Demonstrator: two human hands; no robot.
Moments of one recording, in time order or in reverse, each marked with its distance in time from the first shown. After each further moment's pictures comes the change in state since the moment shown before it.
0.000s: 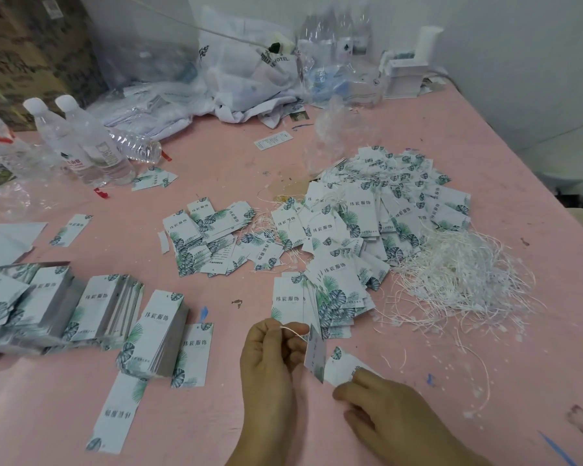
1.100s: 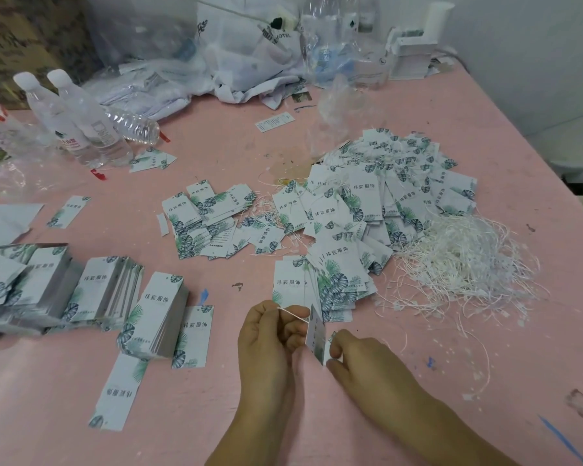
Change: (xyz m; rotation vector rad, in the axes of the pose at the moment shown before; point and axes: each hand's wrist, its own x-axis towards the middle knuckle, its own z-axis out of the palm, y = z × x) left_hand 0.005 0.003 -0.003 -0.076 -0.008 -0.080; right_hand 0.039 -0.012 0.004 0.065 -0.074 0.295
